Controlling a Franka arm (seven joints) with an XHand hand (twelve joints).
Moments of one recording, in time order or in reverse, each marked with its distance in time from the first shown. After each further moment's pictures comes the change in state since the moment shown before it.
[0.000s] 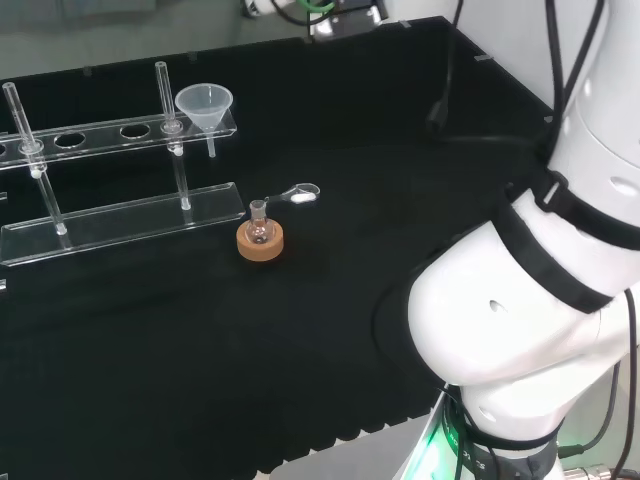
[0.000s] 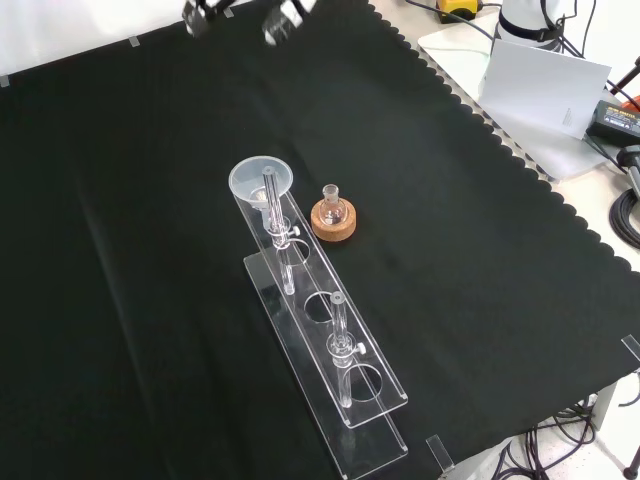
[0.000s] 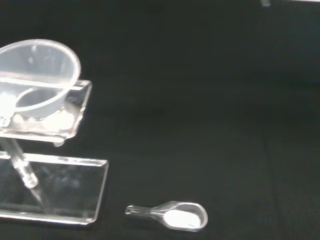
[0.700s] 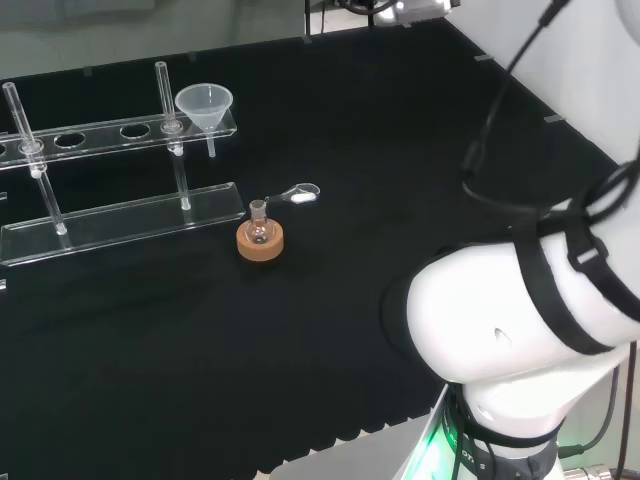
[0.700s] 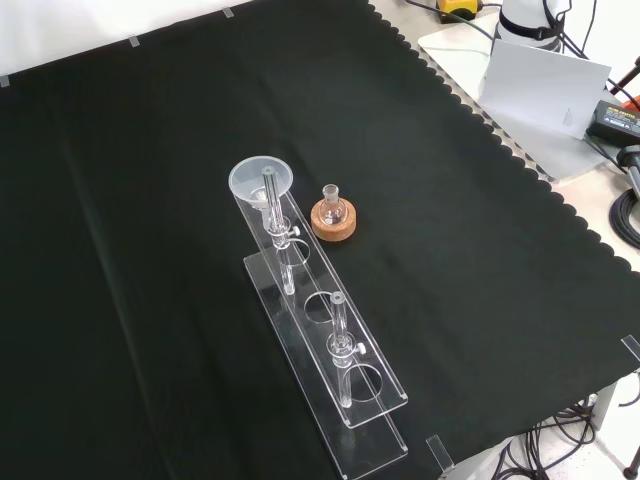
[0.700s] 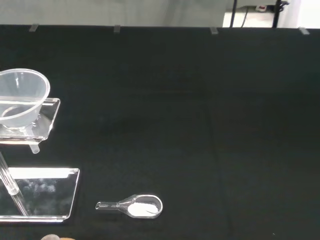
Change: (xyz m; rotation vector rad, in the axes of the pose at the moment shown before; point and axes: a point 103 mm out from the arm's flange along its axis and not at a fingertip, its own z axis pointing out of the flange) arm -0.049 -0.096 -0.040 -0.090 0.023 0.098
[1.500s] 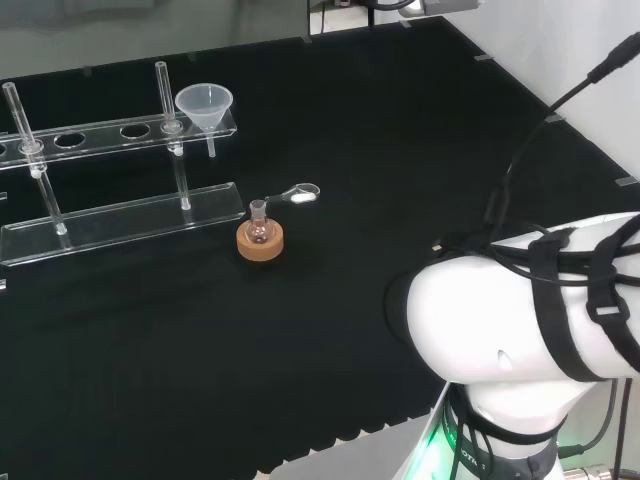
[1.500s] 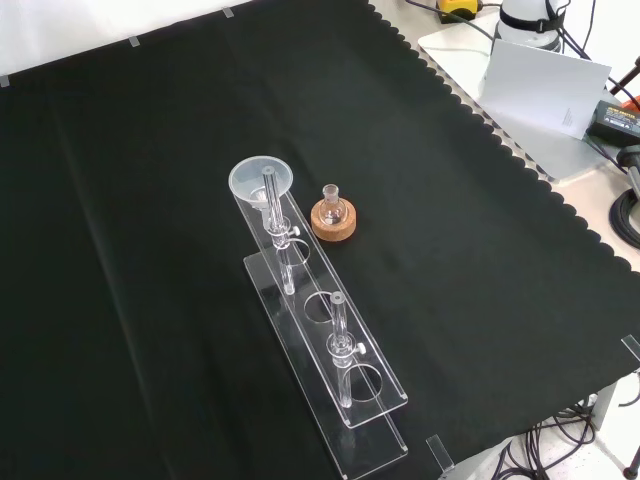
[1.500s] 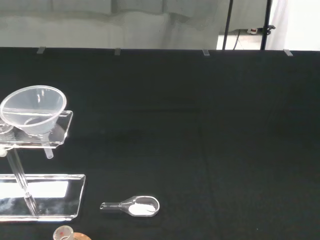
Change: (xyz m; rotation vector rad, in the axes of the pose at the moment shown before) arm -0.003 -0.073 -0.038 -0.068 -0.001 0.019
